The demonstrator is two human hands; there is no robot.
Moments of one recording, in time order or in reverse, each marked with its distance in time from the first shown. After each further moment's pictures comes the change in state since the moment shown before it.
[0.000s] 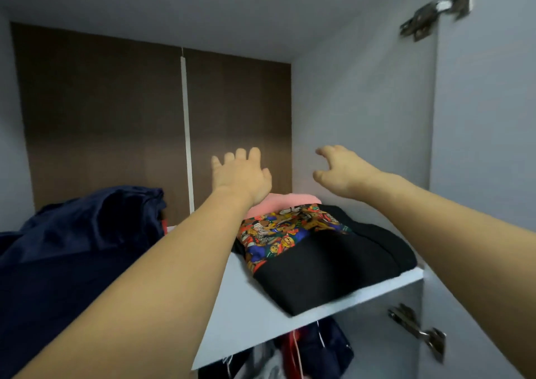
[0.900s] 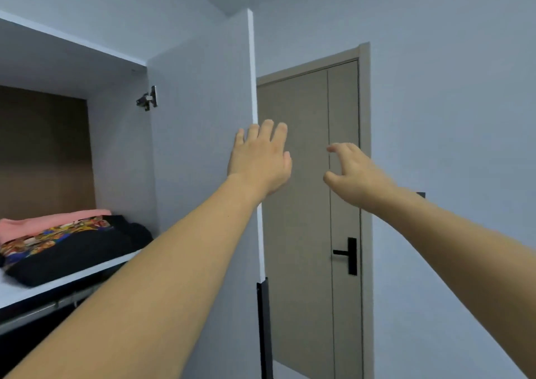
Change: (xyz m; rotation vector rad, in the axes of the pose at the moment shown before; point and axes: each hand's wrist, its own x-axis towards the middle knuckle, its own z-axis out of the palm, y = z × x) left_hand -0.281 0.423 -0.308 -0.436 0.353 0.619; right_hand -0.472 0.193 -0.382 -0.291 0.353 0.366
